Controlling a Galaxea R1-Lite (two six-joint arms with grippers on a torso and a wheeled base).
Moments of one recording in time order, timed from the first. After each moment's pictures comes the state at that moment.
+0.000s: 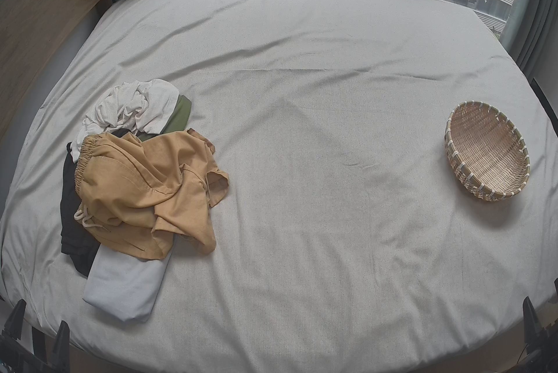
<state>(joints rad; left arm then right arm) 0.00 0.02 -0.02 0.00 0.01 -0.04 -0.01 0.02 -0.02 0.00 -0.03 0.00</state>
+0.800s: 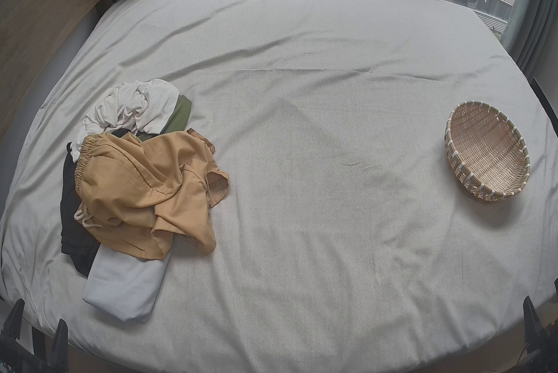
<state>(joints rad) 0.00 0.02 -0.02 0.00 0.03 -0.04 -0.02 0.02 -0.02 0.00 -0.04 0.01</state>
